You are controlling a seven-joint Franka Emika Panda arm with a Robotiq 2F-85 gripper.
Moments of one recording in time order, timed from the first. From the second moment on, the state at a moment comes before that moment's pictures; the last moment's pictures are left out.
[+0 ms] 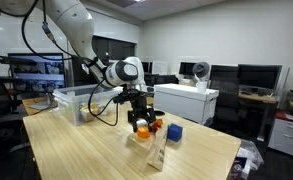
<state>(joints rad) -0.12 0.55 -0.23 -1.87 -0.38 2.35 0.00</state>
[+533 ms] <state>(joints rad) -0.12 0.53 -0.24 -1.87 -0.37 2.31 0.02</state>
